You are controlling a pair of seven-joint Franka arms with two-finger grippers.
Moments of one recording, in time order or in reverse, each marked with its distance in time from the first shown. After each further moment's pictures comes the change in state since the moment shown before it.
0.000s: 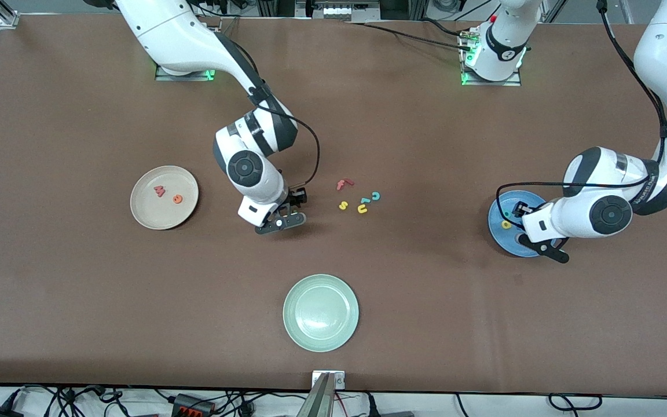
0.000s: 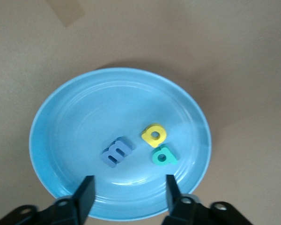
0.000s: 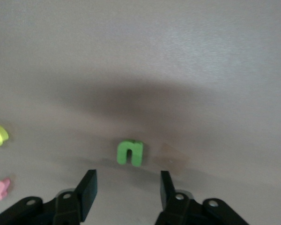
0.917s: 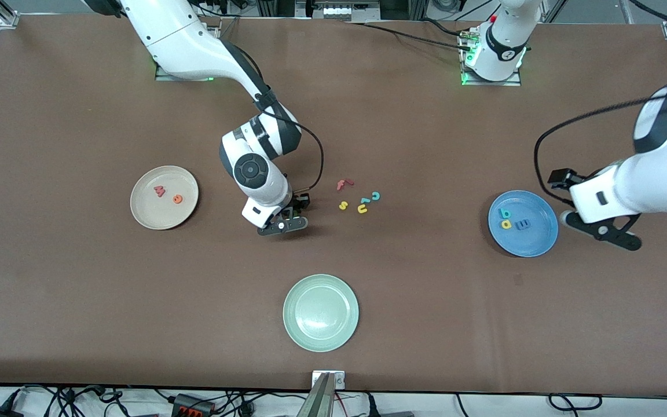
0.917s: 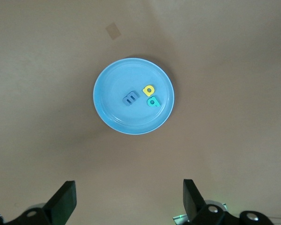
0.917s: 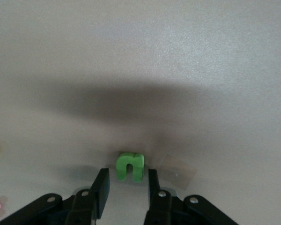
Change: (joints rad) left arm -0.007 -0.085 -0.255 0.504 -0.001 -0.646 -0.018; right arm 0.006 0.029 -0.004 0.008 -0.010 0.033 0.044
